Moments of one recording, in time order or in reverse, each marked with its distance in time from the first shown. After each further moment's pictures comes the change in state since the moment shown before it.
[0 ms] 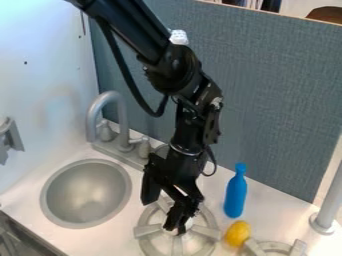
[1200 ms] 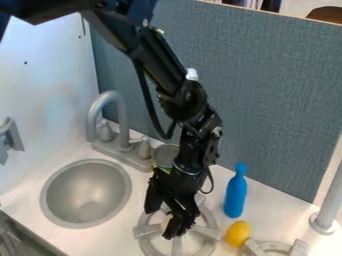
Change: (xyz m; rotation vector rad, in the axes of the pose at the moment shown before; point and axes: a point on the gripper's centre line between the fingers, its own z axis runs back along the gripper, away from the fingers) arm 0.032 0.016 -0.045 0.051 0.026 -0.046
